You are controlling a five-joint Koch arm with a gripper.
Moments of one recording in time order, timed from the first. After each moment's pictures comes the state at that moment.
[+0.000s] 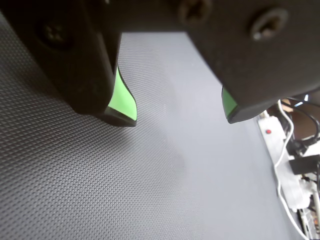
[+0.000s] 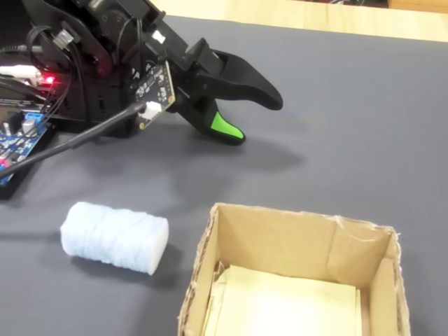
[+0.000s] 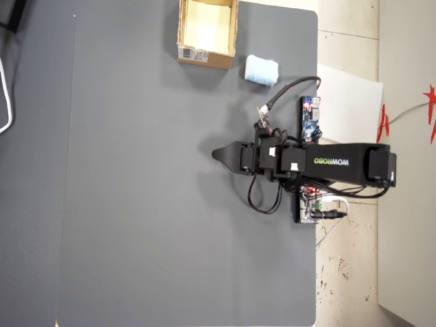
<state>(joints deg) 5.8 130.8 176.4 -3.4 92.1</state>
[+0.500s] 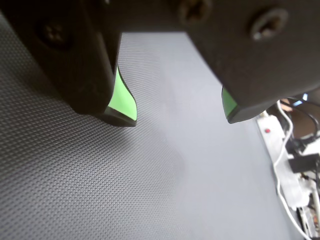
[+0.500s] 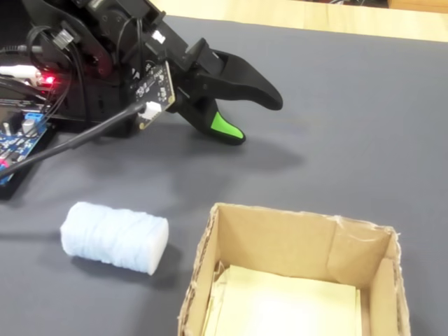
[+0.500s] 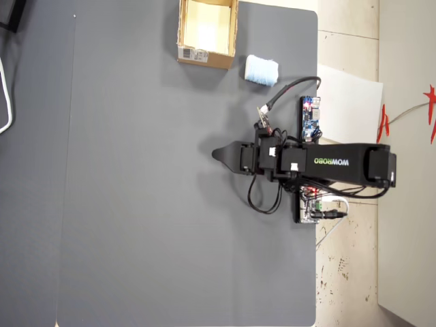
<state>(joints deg) 6.1 130.8 176.4 -3.4 90.7</state>
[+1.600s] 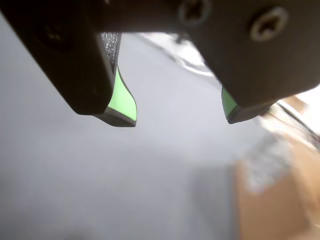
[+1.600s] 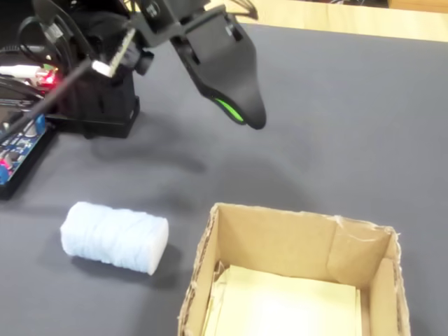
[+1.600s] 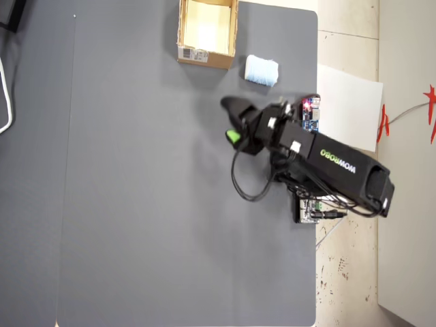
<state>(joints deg) 30.3 128.7 135.7 46.3 49.7</state>
